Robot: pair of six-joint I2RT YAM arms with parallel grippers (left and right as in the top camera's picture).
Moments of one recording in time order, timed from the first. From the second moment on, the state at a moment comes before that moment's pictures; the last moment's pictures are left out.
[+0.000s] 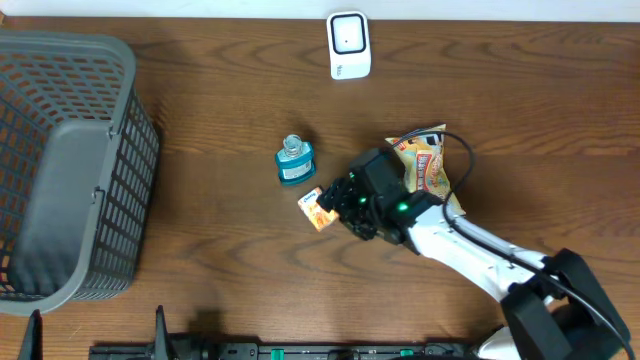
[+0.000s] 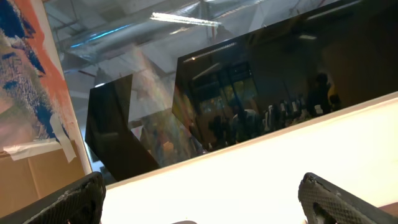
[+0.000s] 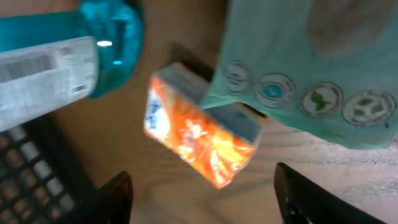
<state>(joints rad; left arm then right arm) 0.05 0.01 1.03 -0.55 0.16 0.27 0.67 1.63 0.85 -0.22 -0.25 1.29</state>
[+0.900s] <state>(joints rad) 0.04 0.01 1.03 -0.55 0.16 0.27 0.73 1.74 0.86 -0.19 -0.10 1.44</state>
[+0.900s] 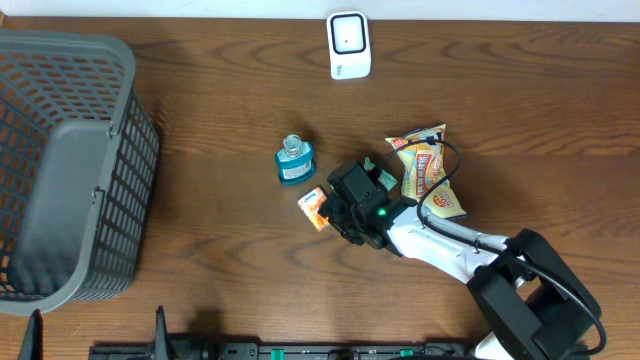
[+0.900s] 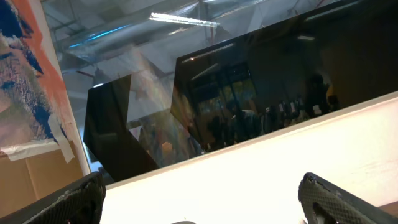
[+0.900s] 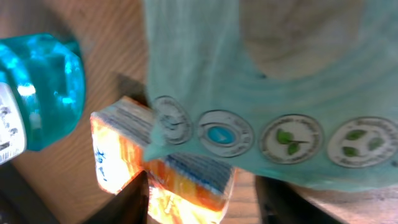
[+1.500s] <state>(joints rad) 0.02 0.01 1.03 -0.55 0.16 0.27 0.70 1.74 0.87 -0.23 -0.21 1.42</state>
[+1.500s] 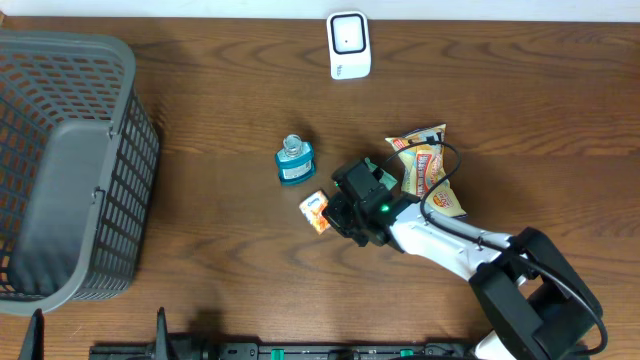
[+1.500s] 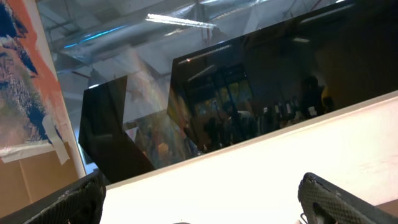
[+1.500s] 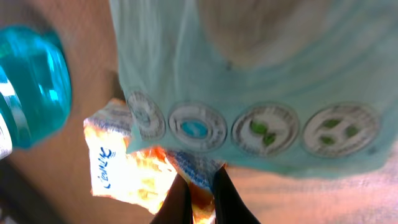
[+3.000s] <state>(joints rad) -0.05 0.04 1.03 -0.39 0.07 0.41 0.33 1.14 0.85 -0.85 -1.11 1.04</state>
